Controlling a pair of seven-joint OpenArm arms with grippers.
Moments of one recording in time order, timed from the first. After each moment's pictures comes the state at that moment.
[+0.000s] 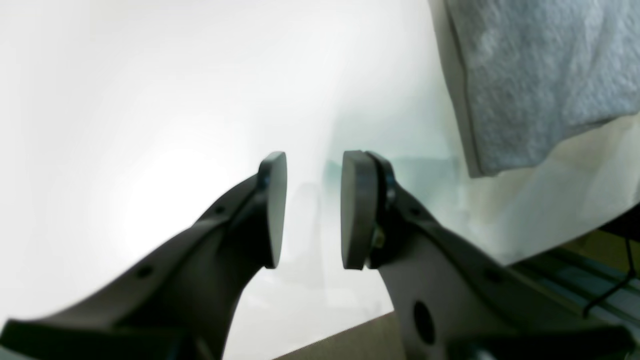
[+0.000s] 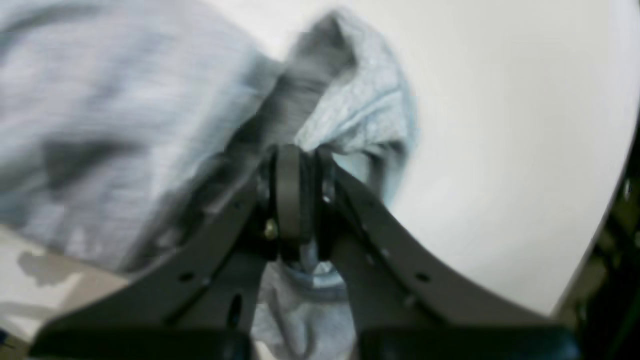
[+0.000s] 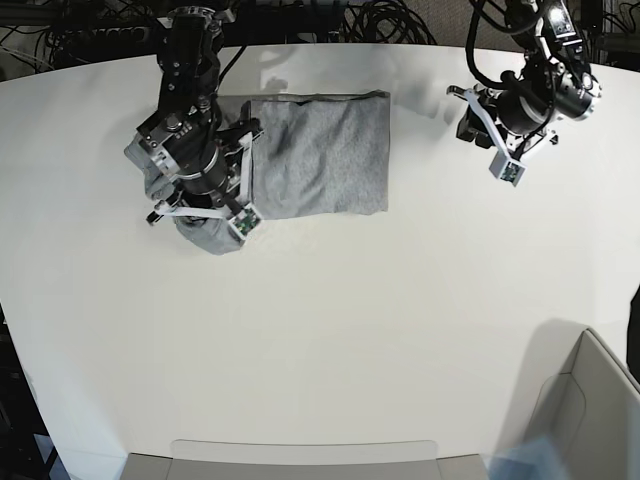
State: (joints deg) left arm 17.7 -6.5 -25.6 114.4 -31.1 -33.5 78.0; right arm -5.9 -7.2 -3.3 119.5 -15.7 44.4 -74.8
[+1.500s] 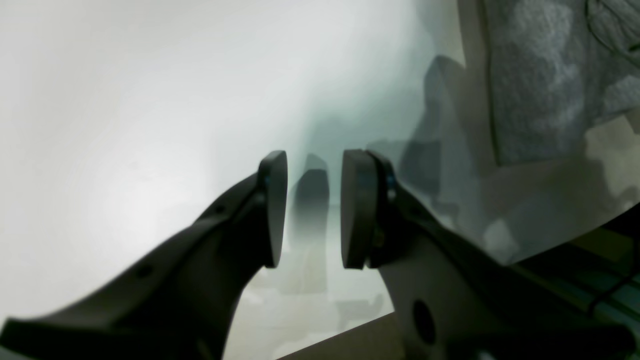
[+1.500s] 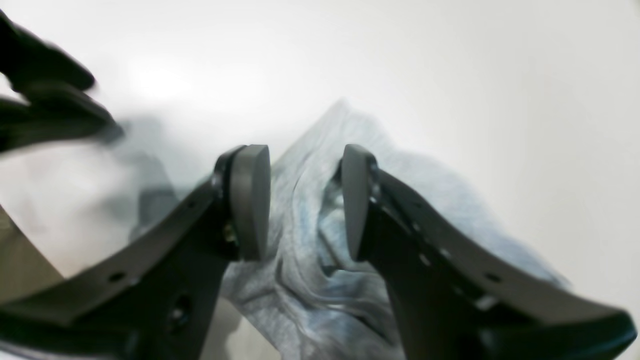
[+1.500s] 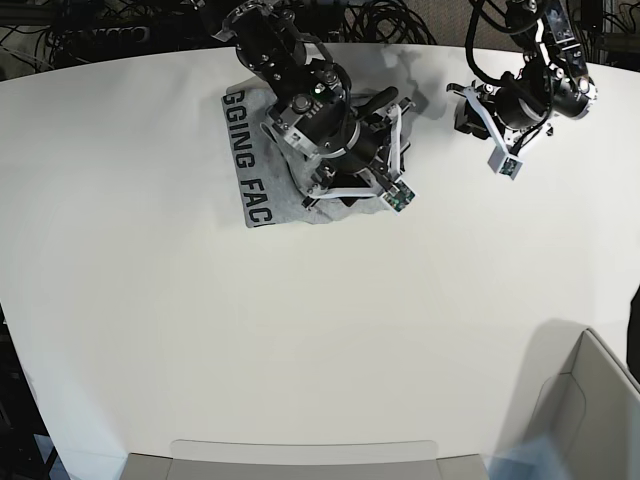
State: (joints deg) left arm 17.7 -7.3 -25.3 108.9 -31.1 -33.5 76.5; right arm -3.1 -6.5 -37.2 111.8 -7.2 13.8 -66.9
